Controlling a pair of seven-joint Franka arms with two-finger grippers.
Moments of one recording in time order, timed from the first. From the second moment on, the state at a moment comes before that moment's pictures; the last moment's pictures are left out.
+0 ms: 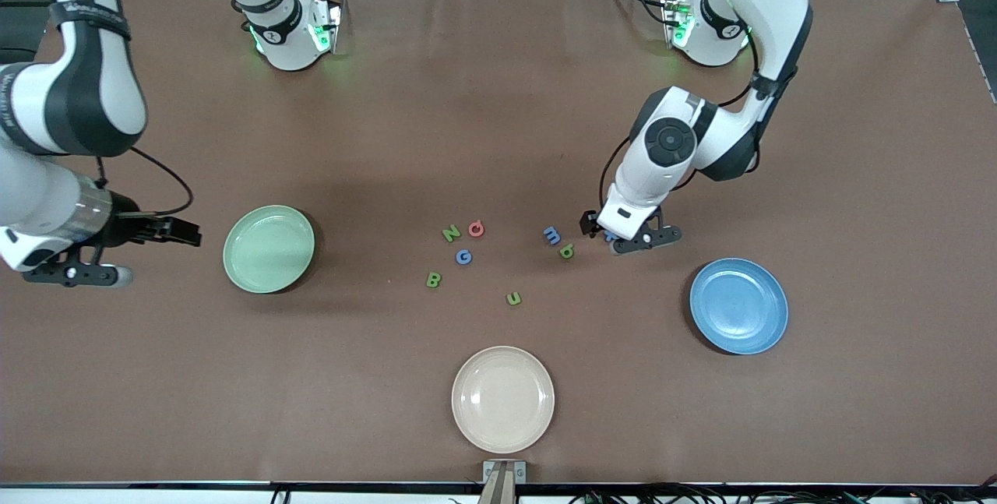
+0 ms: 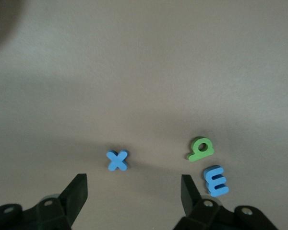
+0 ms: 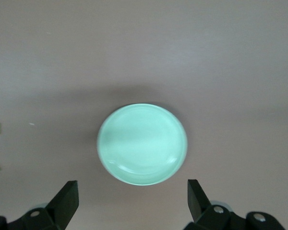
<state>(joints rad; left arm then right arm) -0.42 0.42 -0.12 -2.05 0.02 2.51 -0.80 0.08 0.26 -0.04 -1.64 0.05 1.81 0.11</state>
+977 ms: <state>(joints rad) -0.44 0.51 -0.11 -2.08 0.14 2.57 -0.91 0.53 0.60 -0.04 -1.65 0.11 2.30 0.75</state>
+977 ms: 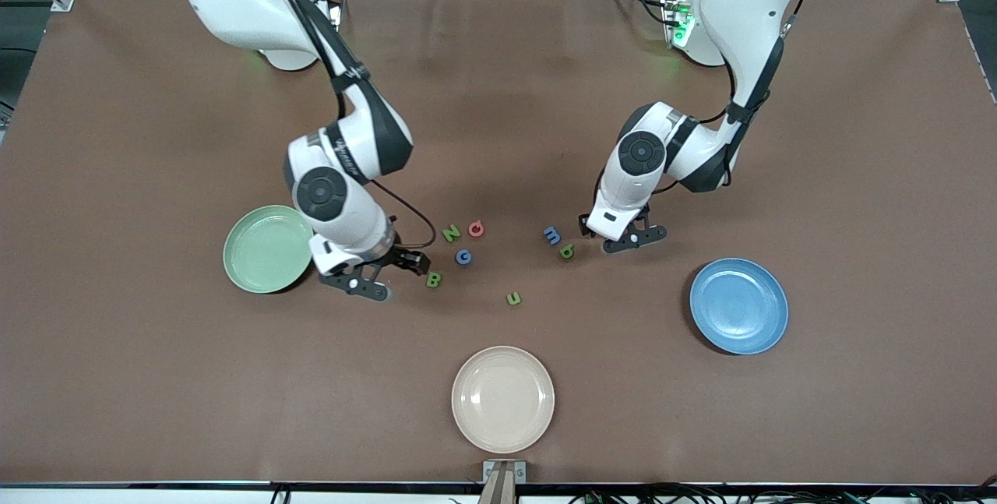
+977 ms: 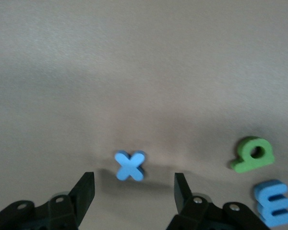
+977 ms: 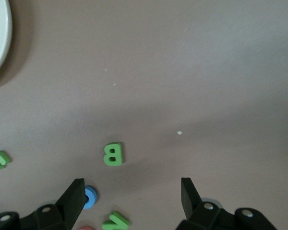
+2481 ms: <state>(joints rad) -0.16 0.43 -0.09 -1.98 0.16 2.46 -0.70 0.58 0.76 -0.05 -1.64 0.02 2.51 0.88</state>
